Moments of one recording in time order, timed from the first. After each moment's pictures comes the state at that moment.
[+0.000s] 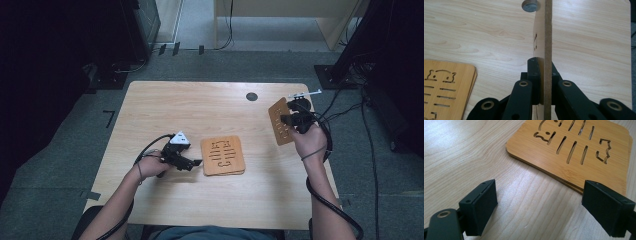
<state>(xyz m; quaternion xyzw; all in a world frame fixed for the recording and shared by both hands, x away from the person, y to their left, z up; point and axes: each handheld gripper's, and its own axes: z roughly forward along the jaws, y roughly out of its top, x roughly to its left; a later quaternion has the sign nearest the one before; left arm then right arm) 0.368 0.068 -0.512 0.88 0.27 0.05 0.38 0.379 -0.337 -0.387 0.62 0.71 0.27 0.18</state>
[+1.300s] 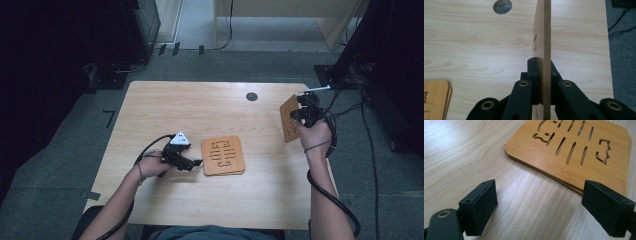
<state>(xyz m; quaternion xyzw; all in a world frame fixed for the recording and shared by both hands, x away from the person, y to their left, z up) 0.367 0.067 -0.514 0.88 0.27 0.05 0.39 0.403 -0.367 -0.395 0.68 0.66 0.25 0.18</state>
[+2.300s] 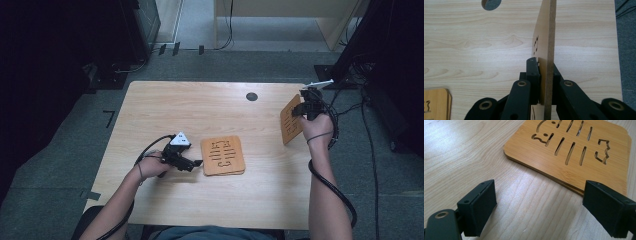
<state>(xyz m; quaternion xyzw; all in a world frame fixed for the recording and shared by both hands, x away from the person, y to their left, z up) 0.367 0.066 -0.515 0.88 0.26 0.05 0.39 0.432 -0.387 -0.405 0.72 0.65 0.23 0.12</state>
